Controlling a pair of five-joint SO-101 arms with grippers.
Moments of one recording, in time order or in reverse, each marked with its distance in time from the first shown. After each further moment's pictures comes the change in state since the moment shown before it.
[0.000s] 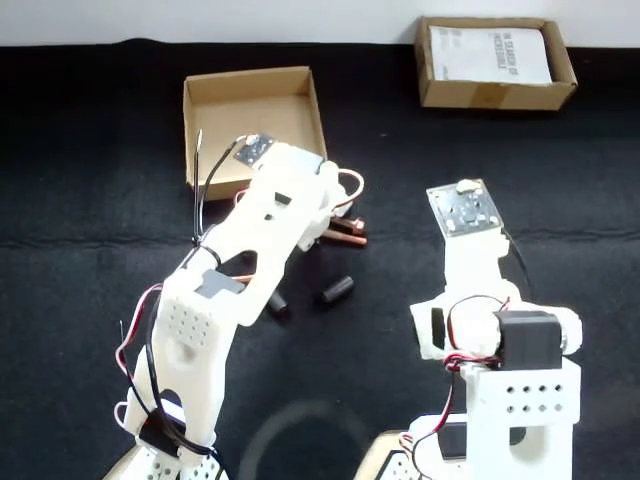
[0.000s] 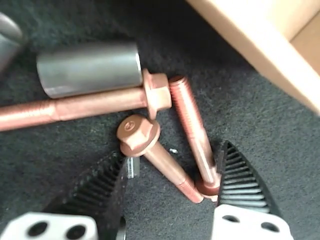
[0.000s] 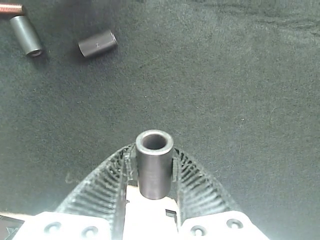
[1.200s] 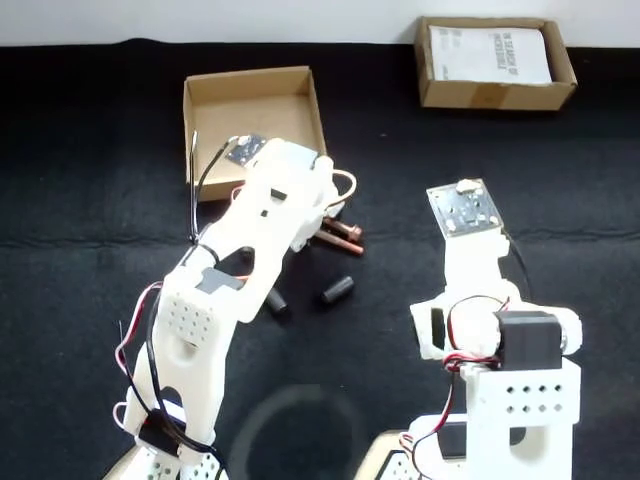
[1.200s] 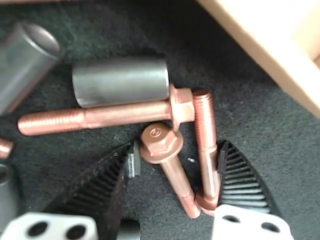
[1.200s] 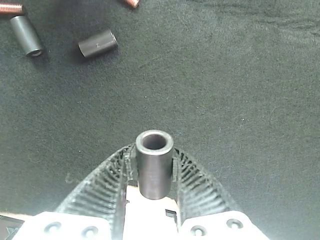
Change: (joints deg) left arm -0.8 2.0 -3.4 6.8 -0.1; right arm 0.0 0.0 0.0 0.0 0.0
